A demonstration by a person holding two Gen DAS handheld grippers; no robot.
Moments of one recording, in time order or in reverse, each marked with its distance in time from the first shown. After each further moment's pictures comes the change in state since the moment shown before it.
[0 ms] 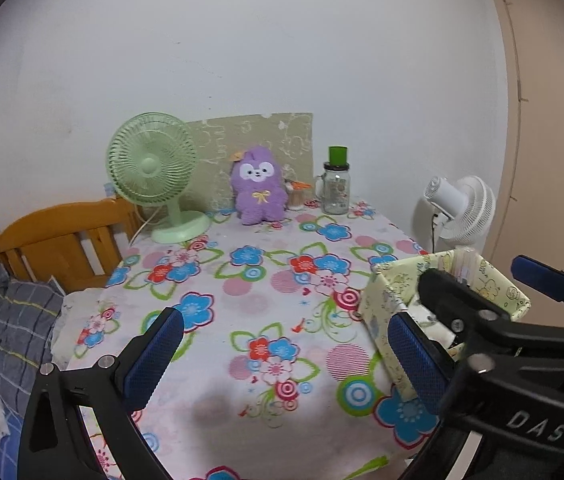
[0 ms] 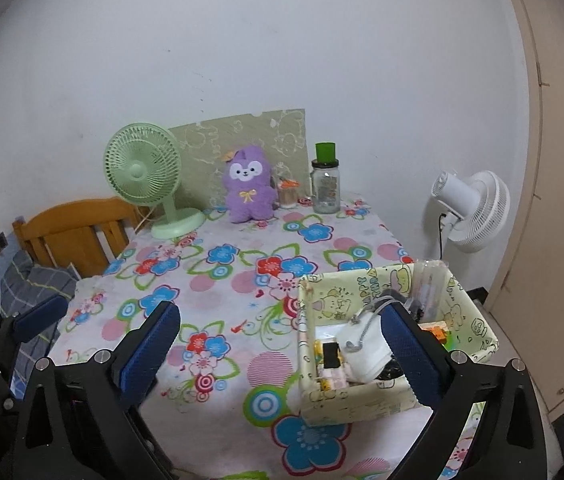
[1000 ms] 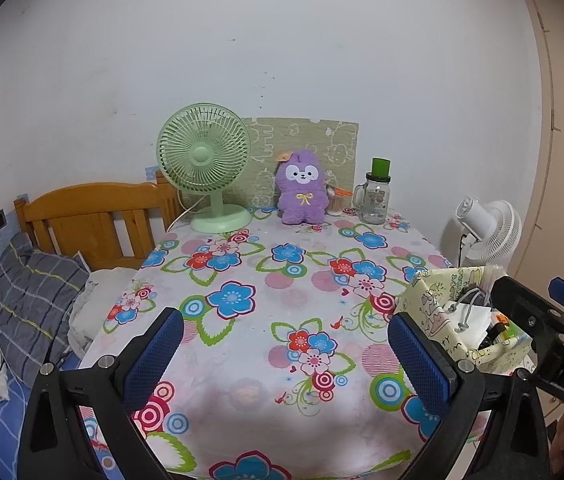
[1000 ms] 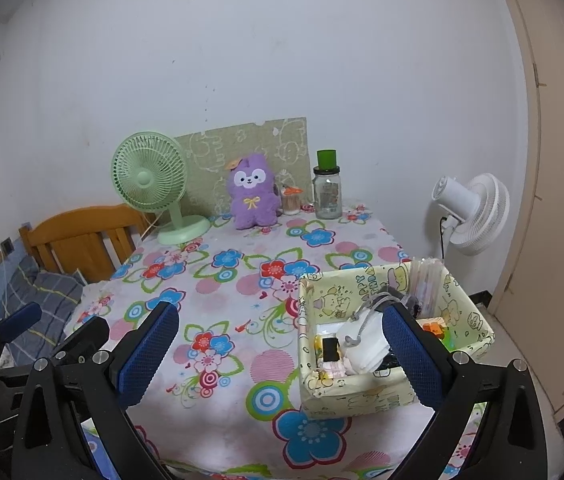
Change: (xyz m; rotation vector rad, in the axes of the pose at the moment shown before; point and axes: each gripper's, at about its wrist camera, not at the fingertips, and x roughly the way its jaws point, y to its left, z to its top) left arm -0.017 0.035 -0.015 -0.106 -0.022 0.088; right arm -0.016 -0.005 -0.008 0.012 -0.031 0.020
